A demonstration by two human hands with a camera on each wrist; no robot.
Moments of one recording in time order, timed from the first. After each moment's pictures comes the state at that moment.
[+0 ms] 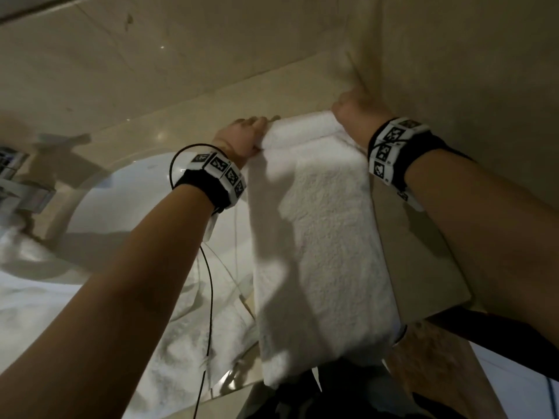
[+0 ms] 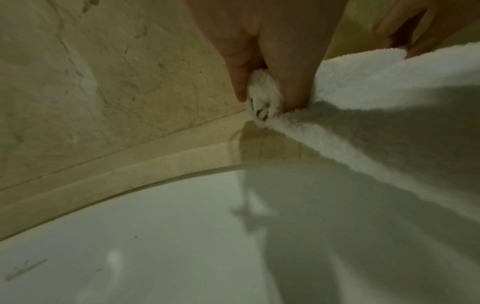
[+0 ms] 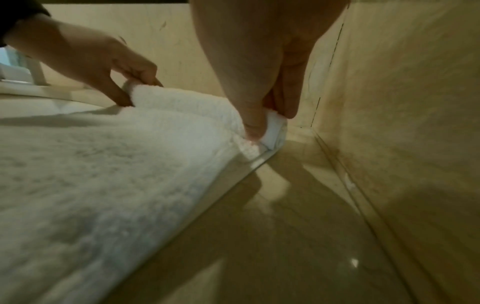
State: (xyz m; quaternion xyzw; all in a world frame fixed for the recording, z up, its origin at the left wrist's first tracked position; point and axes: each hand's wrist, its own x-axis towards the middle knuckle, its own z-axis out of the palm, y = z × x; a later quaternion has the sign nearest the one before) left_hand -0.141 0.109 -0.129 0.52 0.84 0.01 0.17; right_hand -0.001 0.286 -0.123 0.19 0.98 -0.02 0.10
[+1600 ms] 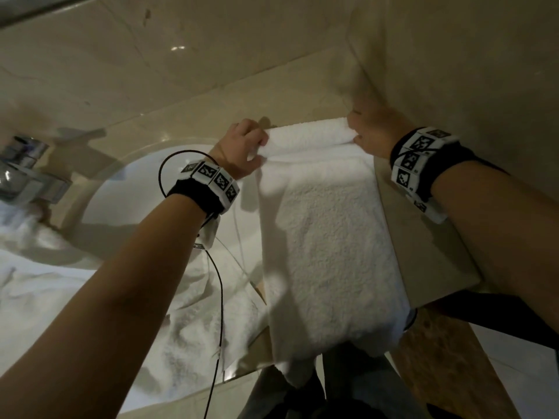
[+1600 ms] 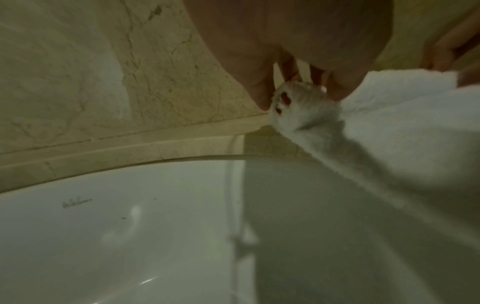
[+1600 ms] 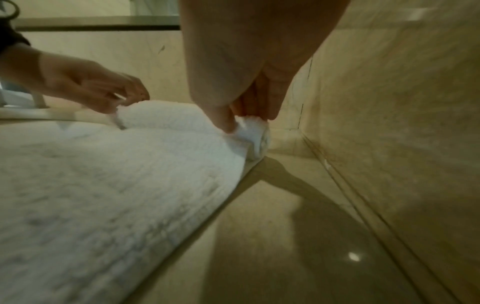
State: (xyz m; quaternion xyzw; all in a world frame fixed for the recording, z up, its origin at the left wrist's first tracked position) left_hand -0.133 0.056 -0.145 0.57 0.81 0.09 0.13; right_hand 0.047 0.266 -0.126 0.15 0.99 -0.02 0.08
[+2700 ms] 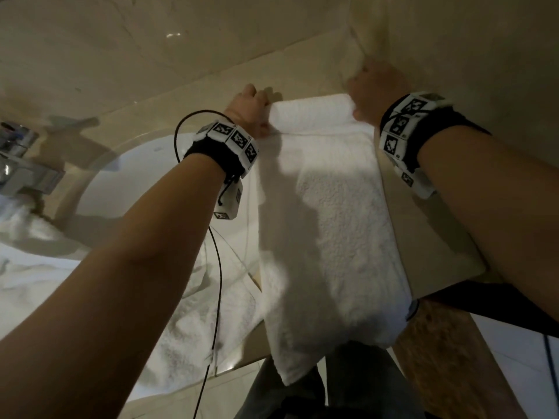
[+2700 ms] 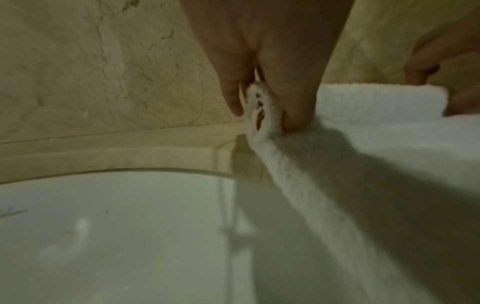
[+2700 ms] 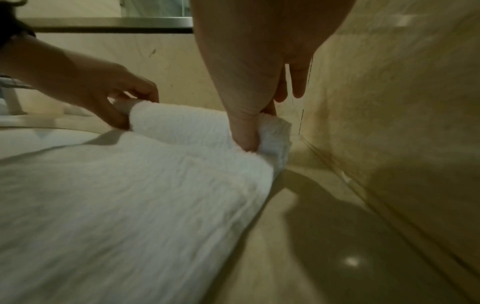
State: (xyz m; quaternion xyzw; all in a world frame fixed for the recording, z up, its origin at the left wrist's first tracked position) left_hand -0.133 0.109 -0.127 0.45 0.88 0.02 0.16; right_hand 0.022 0.268 -0.113 0.23 0.96 0.08 0.13
